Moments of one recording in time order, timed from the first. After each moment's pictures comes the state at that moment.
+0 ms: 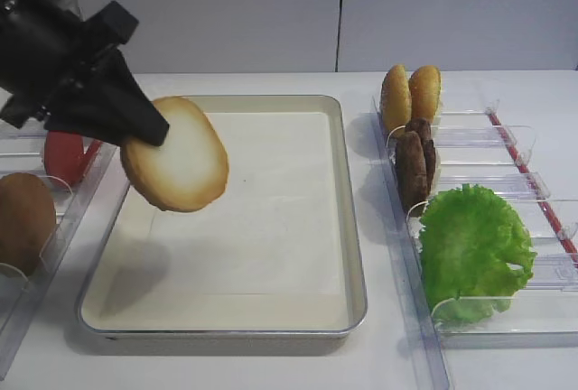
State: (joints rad) left arm -0.13 1.48 -1.19 -0.72 1.23 0.30; right arm 0.08 -0.02 -0.47 0.05 1.14 0.00
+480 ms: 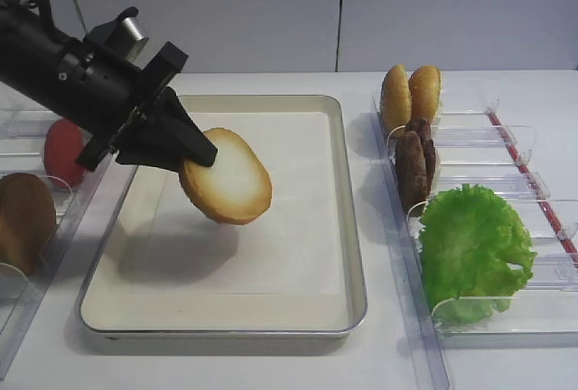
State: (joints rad) left arm -0.13 1.73 -1.19 -0.94 1.20 0.41; right arm 0.08 -0.02 -0.47 0.05 1.14 0.00
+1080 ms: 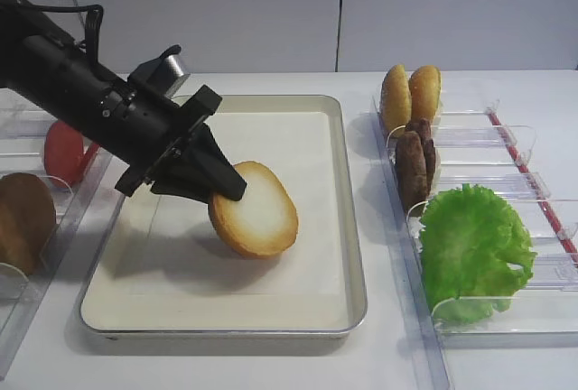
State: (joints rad) left arm -0.20 1.83 -1.19 -0.98 1.19 0.52; right arm 0.08 -0.02 -0.47 0.05 1.14 0.00
